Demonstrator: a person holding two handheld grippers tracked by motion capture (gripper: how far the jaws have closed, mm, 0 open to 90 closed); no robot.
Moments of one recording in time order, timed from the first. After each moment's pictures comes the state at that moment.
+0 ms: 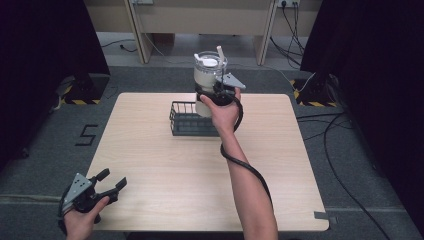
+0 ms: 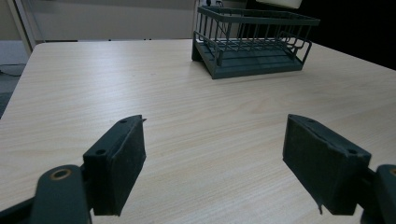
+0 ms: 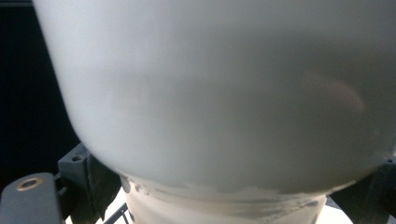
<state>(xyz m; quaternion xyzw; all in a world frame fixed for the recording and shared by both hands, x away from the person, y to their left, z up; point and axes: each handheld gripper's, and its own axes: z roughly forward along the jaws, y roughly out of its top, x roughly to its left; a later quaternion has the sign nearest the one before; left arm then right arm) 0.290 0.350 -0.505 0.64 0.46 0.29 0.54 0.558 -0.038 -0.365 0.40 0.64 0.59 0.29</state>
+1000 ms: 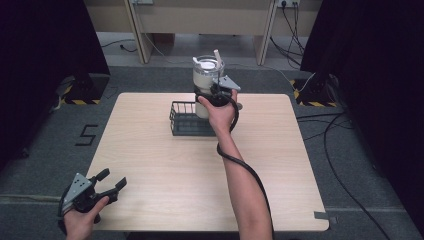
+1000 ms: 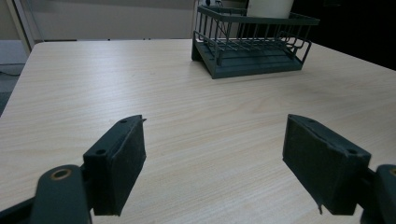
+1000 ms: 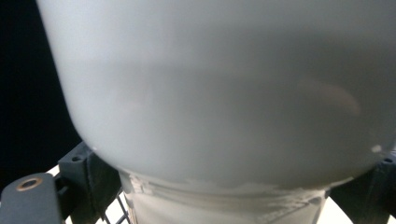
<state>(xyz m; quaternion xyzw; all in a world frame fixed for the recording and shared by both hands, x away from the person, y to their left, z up) 0.291 0.351 -0.506 0.64 0.46 0.28 0.55 0.576 -0.030 -0.387 0.42 0.64 0.57 0.29</state>
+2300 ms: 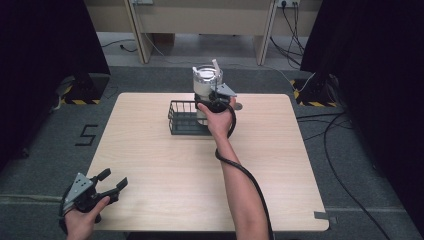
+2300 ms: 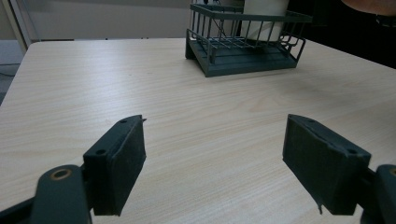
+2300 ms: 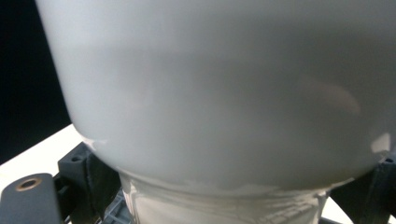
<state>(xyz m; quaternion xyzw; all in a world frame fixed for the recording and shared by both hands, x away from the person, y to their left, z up) 0.292 0.349 -0.507 0.65 0.45 0.28 0.54 0.582 -0.027 -0.422 0.43 0.66 0.55 0.29</state>
